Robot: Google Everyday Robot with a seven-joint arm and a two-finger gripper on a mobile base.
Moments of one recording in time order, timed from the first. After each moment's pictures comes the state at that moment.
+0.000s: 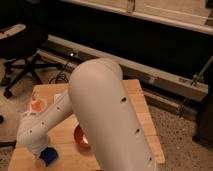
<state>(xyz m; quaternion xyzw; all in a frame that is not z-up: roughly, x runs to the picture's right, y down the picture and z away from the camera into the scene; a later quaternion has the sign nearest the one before) -0.328 0.311 0.731 -0.36 0.05 0.33 0.87</state>
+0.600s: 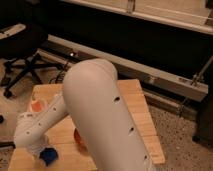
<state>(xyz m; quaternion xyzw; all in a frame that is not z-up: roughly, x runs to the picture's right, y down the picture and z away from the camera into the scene) -0.329 0.316 0.735 -0.35 0.06 0.32 0.88</state>
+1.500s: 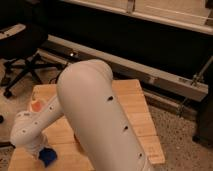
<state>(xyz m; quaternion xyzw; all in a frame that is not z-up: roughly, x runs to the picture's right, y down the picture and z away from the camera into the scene) -0.332 0.316 0.739 -0.35 0.09 0.32 0.88</state>
